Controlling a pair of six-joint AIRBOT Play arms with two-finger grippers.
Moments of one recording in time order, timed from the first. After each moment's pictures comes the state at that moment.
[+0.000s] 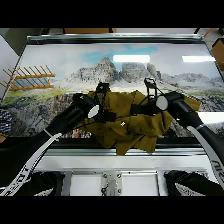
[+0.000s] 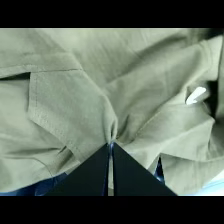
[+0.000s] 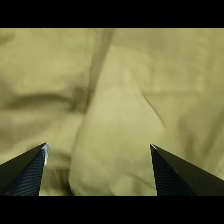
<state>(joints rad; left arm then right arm) -0.76 -1.33 1.20 1.58 -1.14 -2.08 0.40 -1.30 1.07 -1.41 0.98 1.88</state>
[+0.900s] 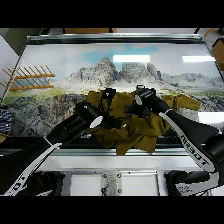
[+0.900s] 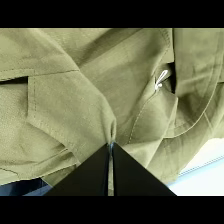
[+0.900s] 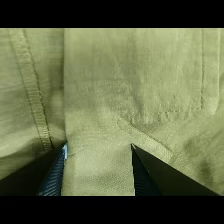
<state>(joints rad) -0.85 -1.29 1.15 1.57 -1.06 -2.09 0.47 -1.62 1.25 -1.59 1.11 2.23</state>
